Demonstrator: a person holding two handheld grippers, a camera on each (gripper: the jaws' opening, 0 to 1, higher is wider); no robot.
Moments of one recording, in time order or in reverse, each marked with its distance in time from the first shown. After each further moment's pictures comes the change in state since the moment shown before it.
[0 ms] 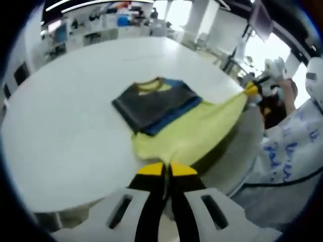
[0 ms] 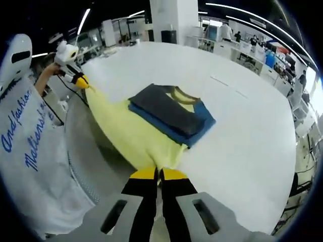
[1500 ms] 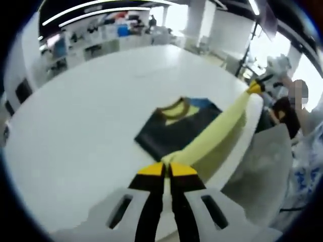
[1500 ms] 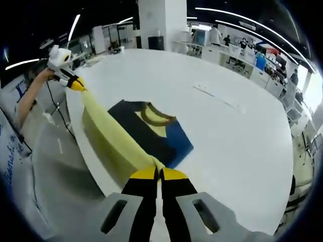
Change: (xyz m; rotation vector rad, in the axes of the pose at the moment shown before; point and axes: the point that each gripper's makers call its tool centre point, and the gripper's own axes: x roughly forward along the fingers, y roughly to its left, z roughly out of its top) left arm 0.064 0.092 0.098 0.099 -0.065 0.067; right arm 0.068 -0.089 0.064 0.028 -0.048 -0.088
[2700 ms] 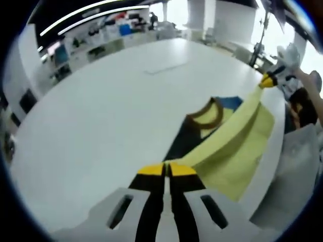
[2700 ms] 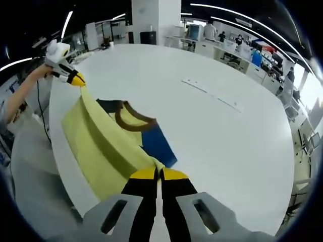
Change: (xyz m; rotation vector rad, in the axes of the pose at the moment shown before) left arm 0.082 0.059 0.024 0.048 0.045 0.092; right arm 0.071 -0.056 0.004 0.013 0.040 -0.054
